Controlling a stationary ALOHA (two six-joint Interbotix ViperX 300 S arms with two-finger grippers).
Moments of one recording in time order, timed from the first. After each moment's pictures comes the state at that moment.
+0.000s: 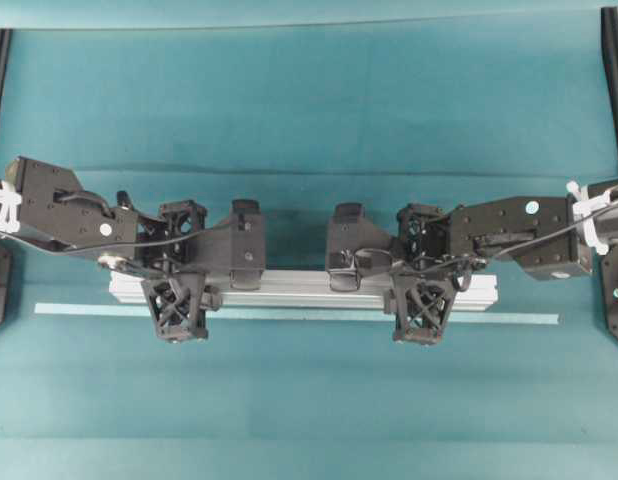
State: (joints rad) left arm 0.01 0.02 0.68 0.02 0.51 -0.07; right arm -0.02 0.10 0.60 0.10 0.64 -0.02
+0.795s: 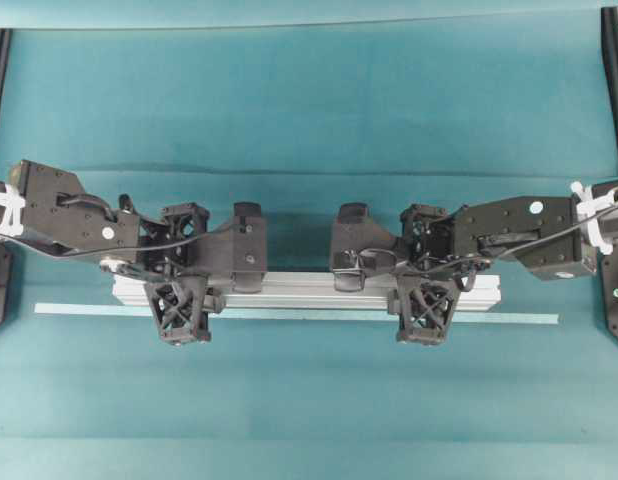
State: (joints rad) left arm 0.00 0.03 0.68 0.02 0.49 -0.08; right arm -0.02 0.10 0.62 0.10 0.64 -0.02
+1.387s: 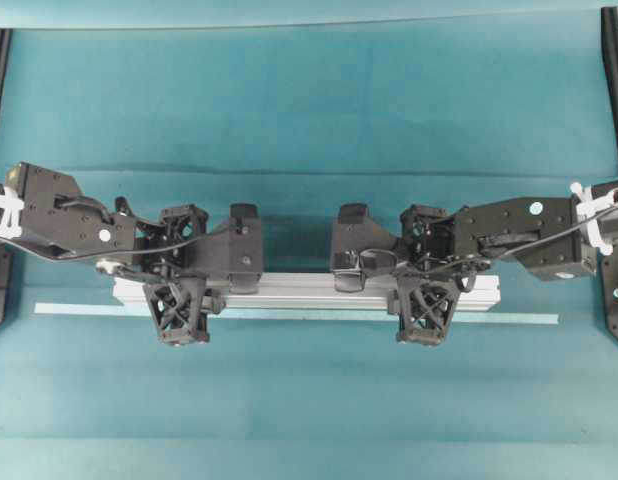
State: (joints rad) left arm 0.00 0.03 0.71 0.02 0.42 -0.08; right arm -0.02 0.10 0.62 0.10 0.63 -0.02
